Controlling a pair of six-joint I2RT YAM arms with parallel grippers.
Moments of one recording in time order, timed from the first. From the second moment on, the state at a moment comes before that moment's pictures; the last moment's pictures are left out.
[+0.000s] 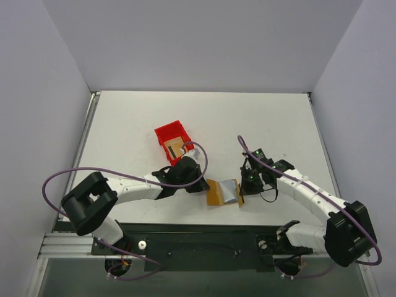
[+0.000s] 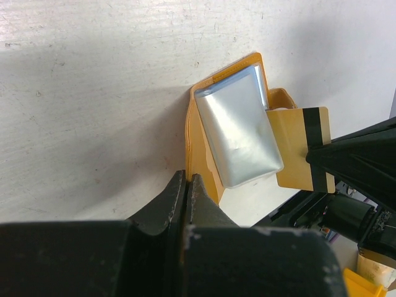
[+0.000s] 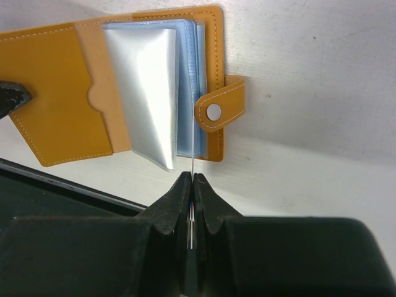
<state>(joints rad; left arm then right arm) -0.91 1.54 0.73 0.09 0.04 -0.96 0.51 1.20 0.69 -0.67 -0.12 0.47</state>
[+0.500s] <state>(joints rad) -0.91 1.54 0.73 0.10 0.05 -0.96 0.53 1.26 0.66 -0.60 -0.16 0.48</state>
